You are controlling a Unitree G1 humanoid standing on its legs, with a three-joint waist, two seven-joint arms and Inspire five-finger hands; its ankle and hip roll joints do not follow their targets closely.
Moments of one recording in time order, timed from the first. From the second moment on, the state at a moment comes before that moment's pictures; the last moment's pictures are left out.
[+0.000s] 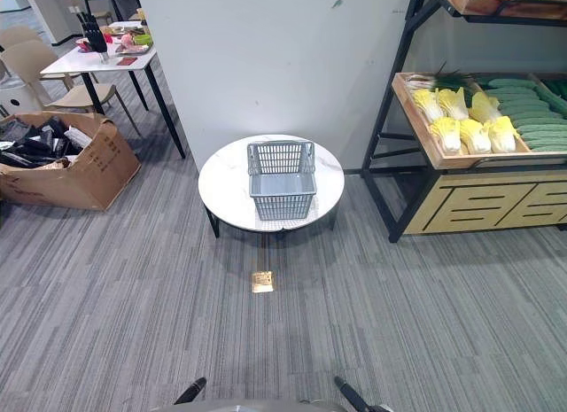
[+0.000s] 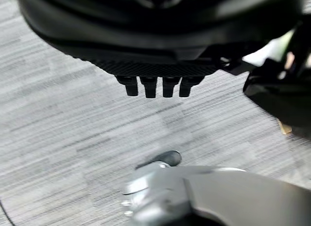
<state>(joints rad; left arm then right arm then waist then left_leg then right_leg) 0.01 0.22 -0.27 1.34 0.00 0.03 0.03 0.03 -0.24 0.32 1.33 0.03 0.03 0.04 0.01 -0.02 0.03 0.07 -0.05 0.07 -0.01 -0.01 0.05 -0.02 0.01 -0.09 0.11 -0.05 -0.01</state>
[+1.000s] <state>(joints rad) -0.07 0.21 -0.26 1.31 0.00 0.00 0.02 -0.07 -0.24 0.31 1.31 0.05 -0.01 0.04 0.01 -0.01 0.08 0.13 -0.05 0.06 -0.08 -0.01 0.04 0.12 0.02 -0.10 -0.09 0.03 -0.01</state>
